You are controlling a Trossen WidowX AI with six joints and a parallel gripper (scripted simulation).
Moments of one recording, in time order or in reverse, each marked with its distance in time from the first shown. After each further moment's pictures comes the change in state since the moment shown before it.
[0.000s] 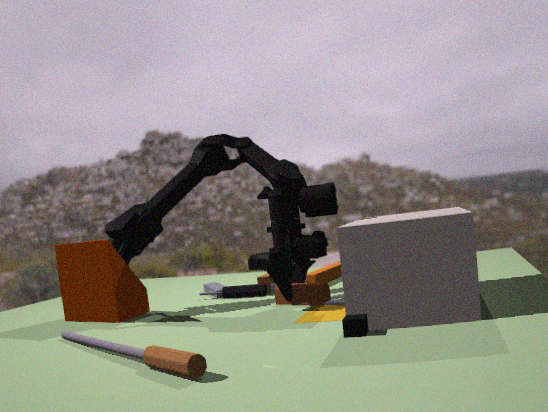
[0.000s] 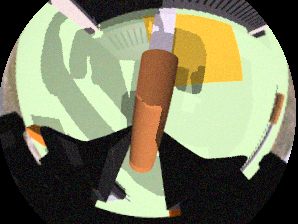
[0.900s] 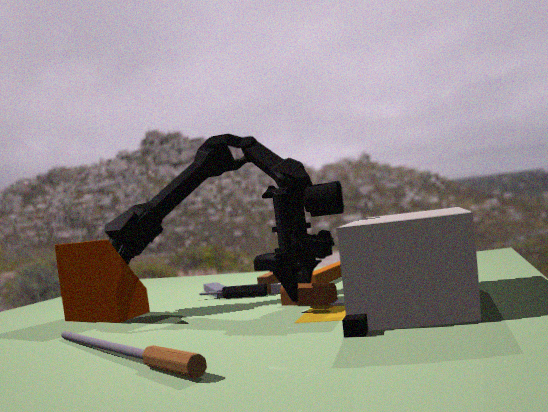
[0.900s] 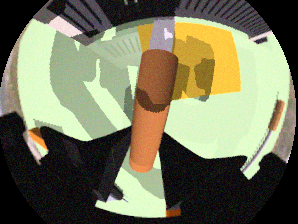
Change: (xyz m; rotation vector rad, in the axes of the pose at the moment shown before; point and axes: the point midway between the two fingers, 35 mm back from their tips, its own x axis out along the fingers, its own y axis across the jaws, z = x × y) arm 0.000 -0.006 0.018 -0.009 -0.001 0.013
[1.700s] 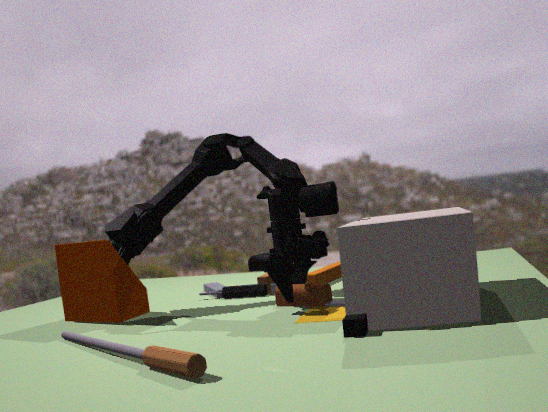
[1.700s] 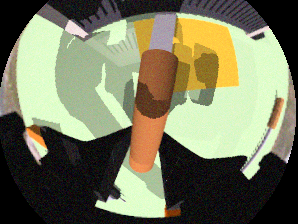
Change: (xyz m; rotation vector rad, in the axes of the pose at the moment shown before) arm 0.000 -0.006 -0.008 -0.005 -0.005 -0.007
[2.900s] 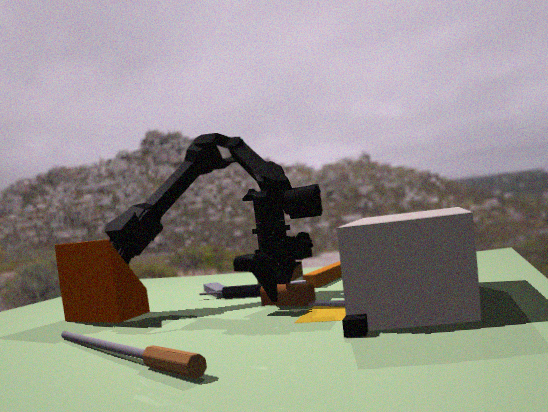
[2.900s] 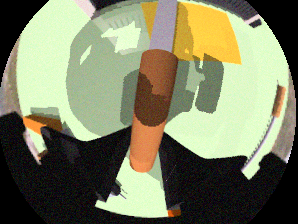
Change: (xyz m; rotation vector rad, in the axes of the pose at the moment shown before) arm 0.000 0.002 -0.039 0.001 0.002 -0.003
